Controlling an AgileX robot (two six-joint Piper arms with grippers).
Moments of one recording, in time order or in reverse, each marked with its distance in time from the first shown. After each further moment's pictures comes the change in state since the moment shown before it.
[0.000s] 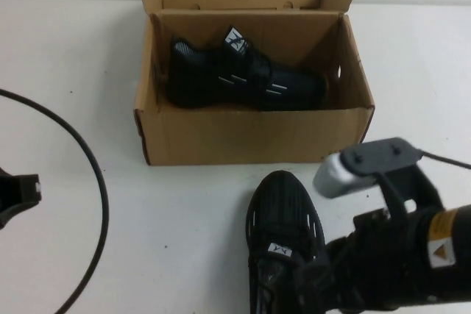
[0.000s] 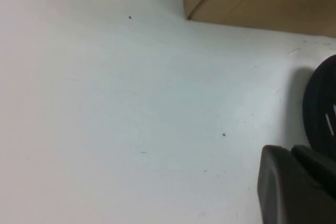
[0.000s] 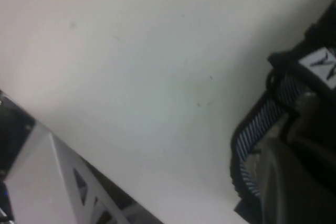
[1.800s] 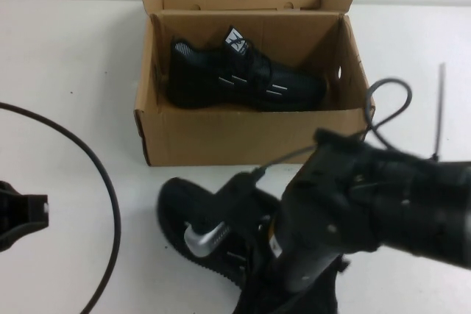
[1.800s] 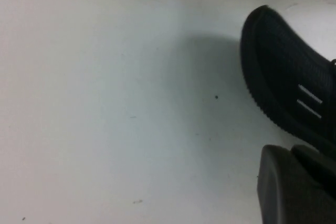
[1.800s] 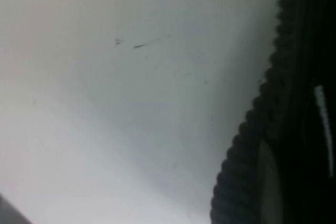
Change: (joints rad) right arm 0.136 0.532 -0.297 -0.303 0.203 -0.136; left arm 0.000 0.016 0.000 -0.044 0.083 0.052
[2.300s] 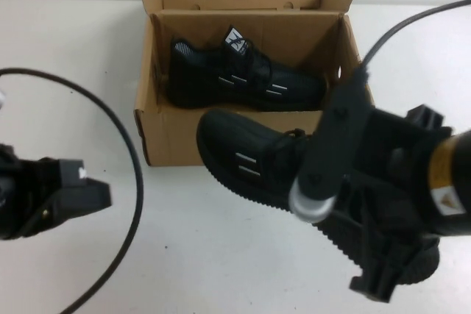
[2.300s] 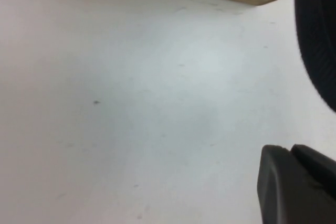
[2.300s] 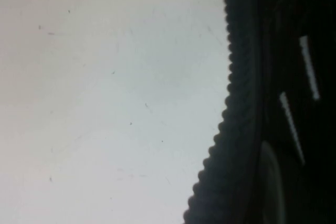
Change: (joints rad) right arm 0.001 -0.421 -0.025 -0.252 0.144 -0.230; left arm 0.000 0.069 0.000 -0.351 -0.027 0.123
